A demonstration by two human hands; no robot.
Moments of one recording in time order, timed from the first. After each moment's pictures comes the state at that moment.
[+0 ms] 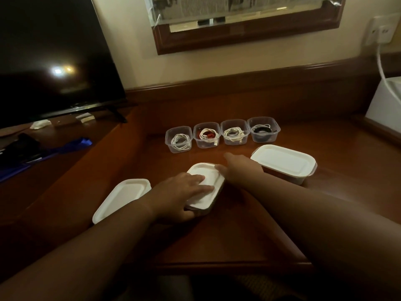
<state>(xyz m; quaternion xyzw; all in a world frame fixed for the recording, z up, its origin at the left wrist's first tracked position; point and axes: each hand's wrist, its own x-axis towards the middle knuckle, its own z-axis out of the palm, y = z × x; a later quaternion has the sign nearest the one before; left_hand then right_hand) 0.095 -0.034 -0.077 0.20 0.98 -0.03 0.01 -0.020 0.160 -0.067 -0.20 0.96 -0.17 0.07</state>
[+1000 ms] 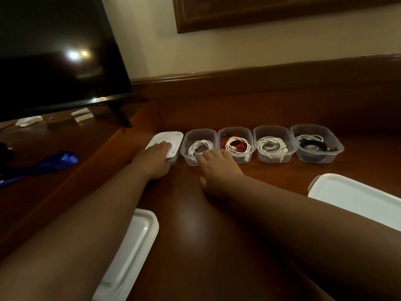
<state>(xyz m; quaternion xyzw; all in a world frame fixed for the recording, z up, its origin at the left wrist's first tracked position) -0.079 -0.205 -0.079 -0.15 0.99 -0.01 -0.01 -0.123 0.010 -0.098 -0.43 0.90 -0.02 -0.09</state>
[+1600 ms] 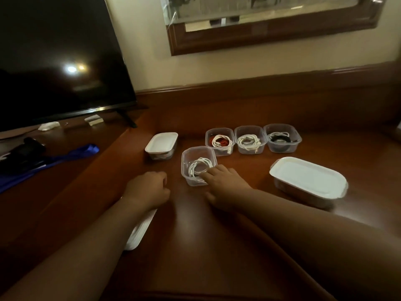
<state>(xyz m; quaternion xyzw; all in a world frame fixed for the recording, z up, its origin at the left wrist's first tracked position) 0.060 -0.115 -0.067 -0.17 0.98 -0.01 -0.02 -0.025 0.098 -0.084 -0.45 0.89 -0.04 -0.03</state>
